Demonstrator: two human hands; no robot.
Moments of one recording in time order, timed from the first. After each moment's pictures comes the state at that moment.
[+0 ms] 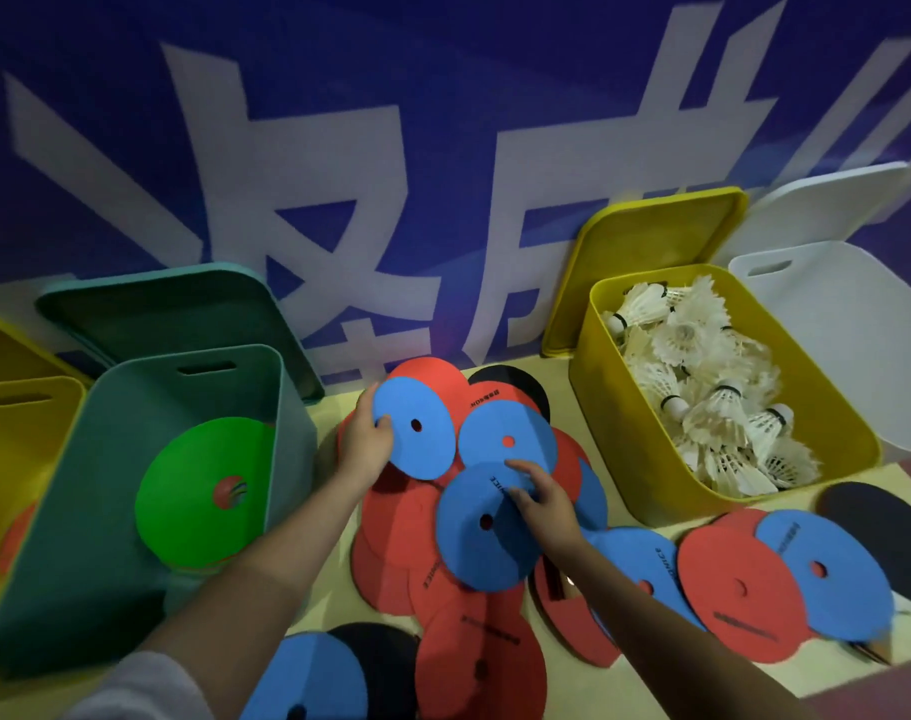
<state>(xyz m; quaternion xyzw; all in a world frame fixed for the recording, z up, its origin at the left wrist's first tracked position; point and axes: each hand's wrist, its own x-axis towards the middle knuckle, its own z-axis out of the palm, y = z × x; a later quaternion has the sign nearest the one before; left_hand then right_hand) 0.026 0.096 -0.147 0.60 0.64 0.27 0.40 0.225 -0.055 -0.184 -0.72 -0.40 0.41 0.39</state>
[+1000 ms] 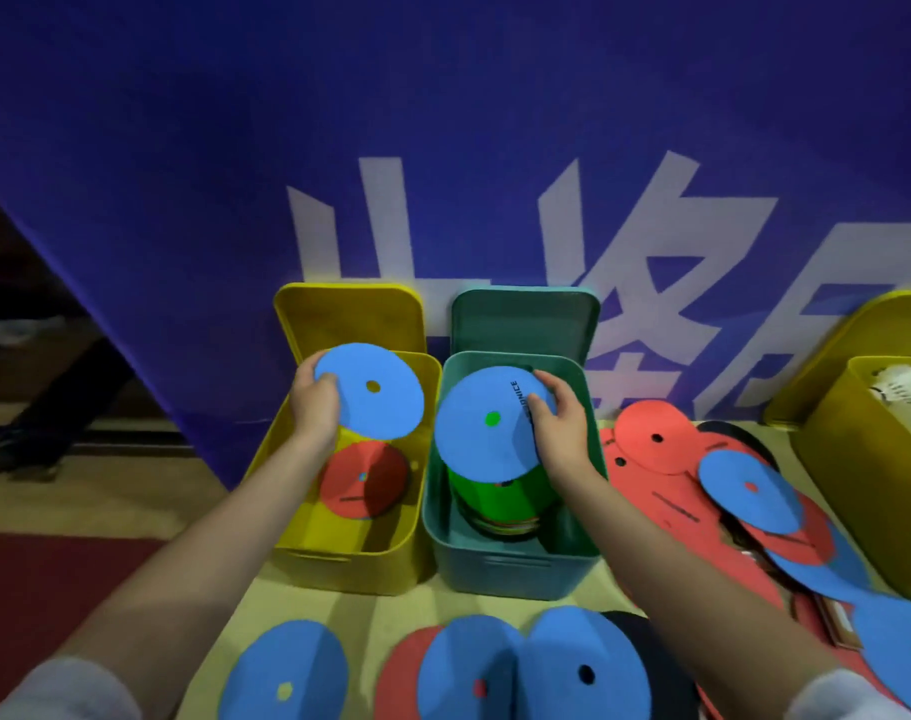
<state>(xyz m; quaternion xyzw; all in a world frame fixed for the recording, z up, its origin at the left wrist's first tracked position) -0.401 0.102 -0.021 0.35 0.63 0.58 0.37 -0.141 0.036 -0.032 -0.61 -0.43 0.34 0.57</state>
